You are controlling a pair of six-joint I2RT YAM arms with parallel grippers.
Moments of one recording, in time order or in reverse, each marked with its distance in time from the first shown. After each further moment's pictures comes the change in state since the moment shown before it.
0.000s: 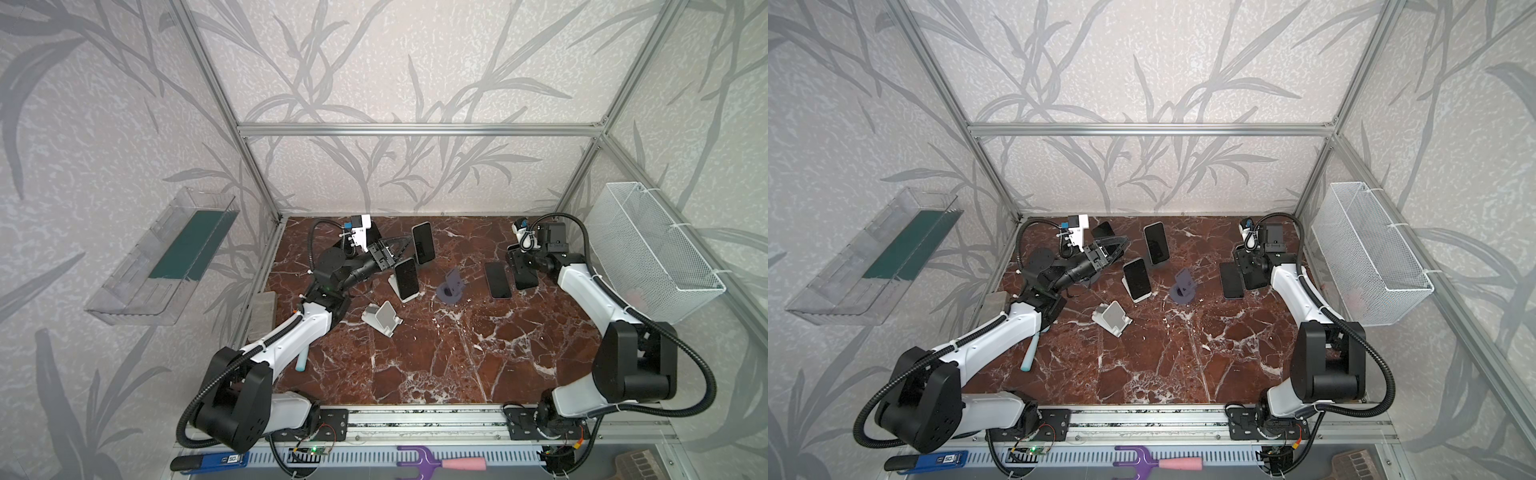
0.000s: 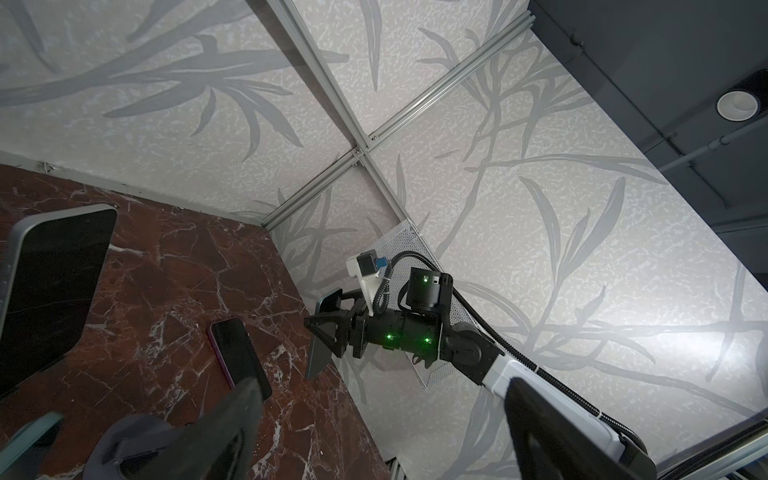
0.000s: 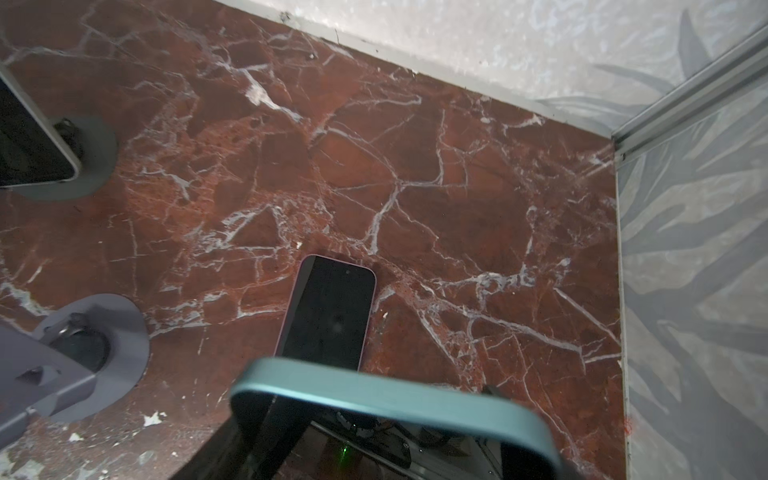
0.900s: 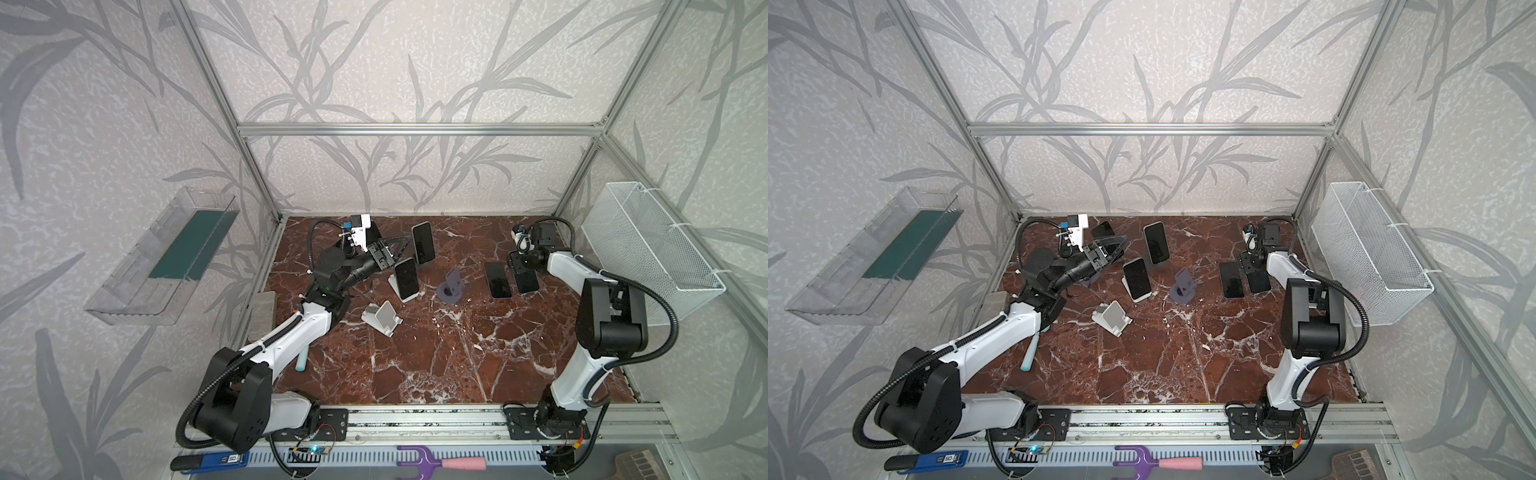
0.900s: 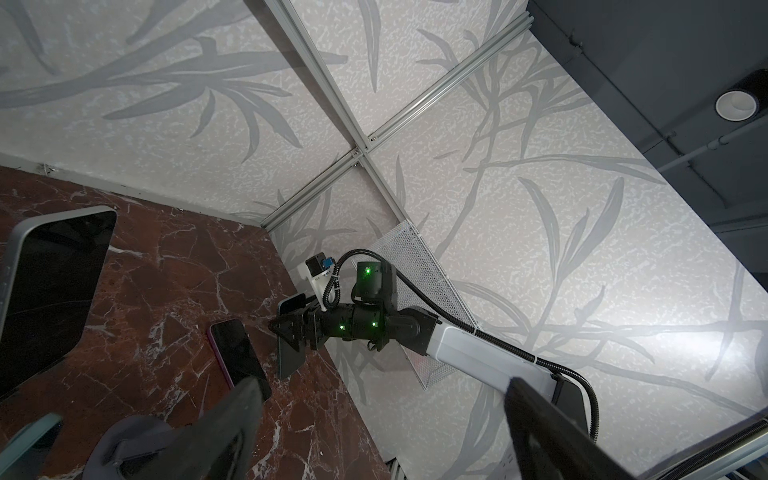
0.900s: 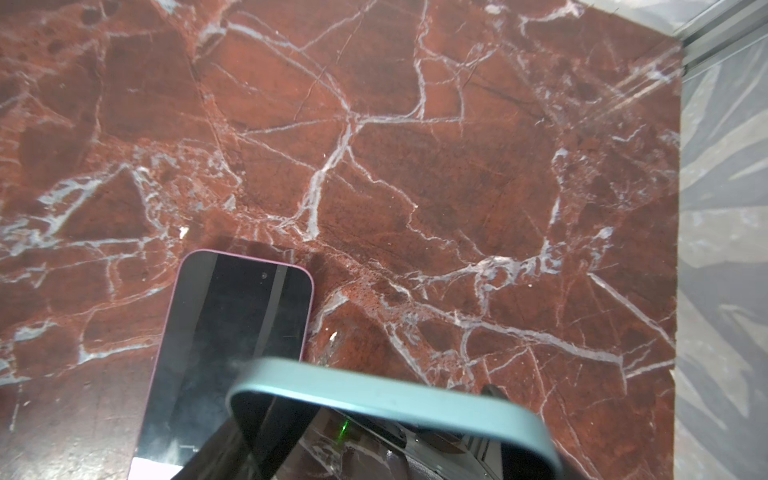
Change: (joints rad) left arm 0.001 -0.006 0.000 0.000 0.000 0.000; right arm -0.050 0.293 0.113 0.032 0.048 -0.037
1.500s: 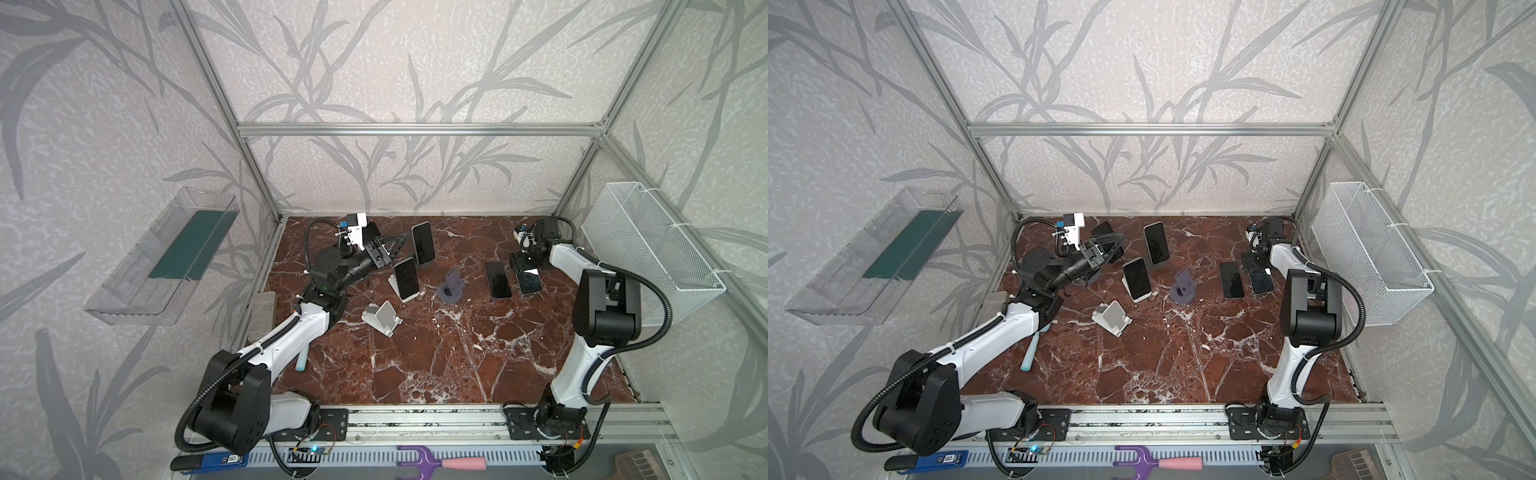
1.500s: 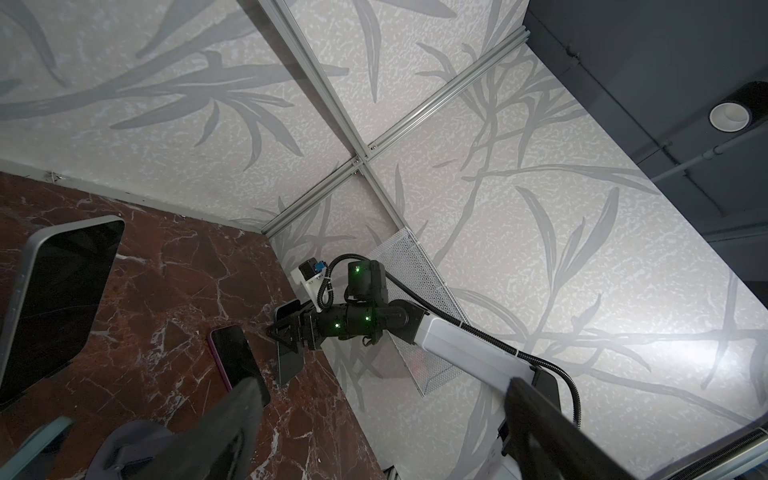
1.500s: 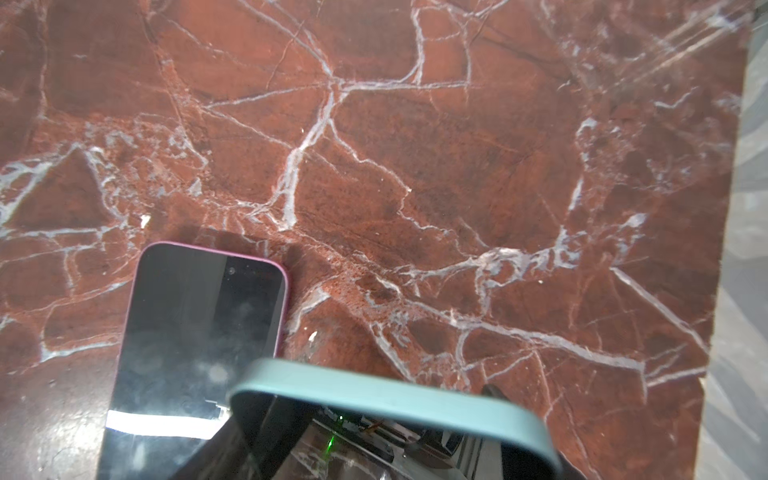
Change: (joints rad) left arm 0.027 -0.008 0.000 0.006 0.004 -0.021; right arm -0.045 0.106 0.135 -0.134 -0.050 -0.015
